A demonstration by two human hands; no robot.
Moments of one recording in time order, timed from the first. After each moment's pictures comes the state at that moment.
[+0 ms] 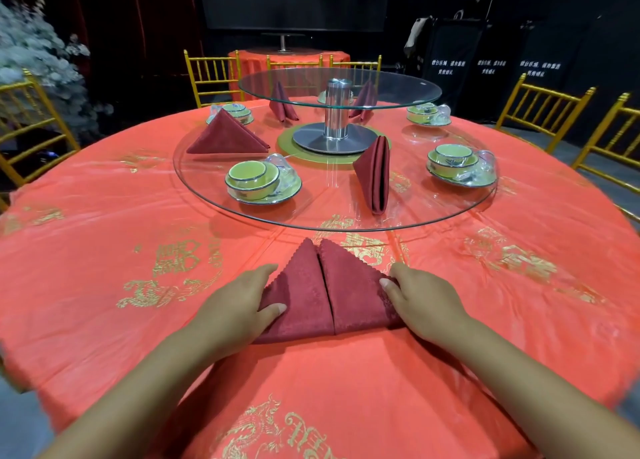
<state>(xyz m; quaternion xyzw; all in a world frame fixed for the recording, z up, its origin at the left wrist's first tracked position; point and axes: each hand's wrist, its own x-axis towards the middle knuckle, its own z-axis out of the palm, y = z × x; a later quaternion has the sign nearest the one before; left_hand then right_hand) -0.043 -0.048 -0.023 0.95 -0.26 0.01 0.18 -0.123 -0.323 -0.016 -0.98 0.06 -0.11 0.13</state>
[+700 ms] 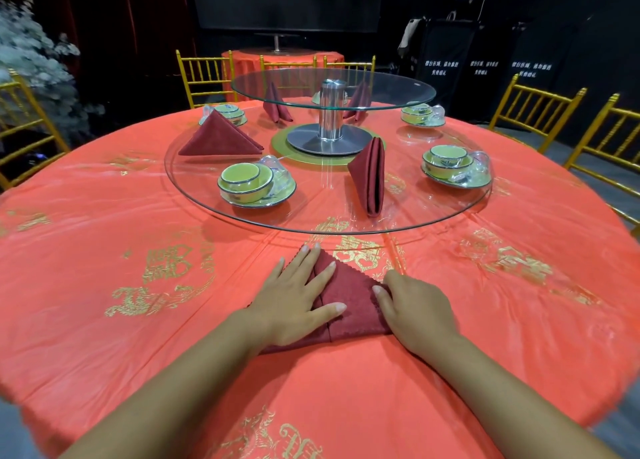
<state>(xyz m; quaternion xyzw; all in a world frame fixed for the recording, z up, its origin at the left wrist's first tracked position) -0.025 -0.116 -0.040 0.92 -0.40 -0.05 0.06 -0.122 -0.316 -0.032 -0.98 0.07 -0.16 0.07</state>
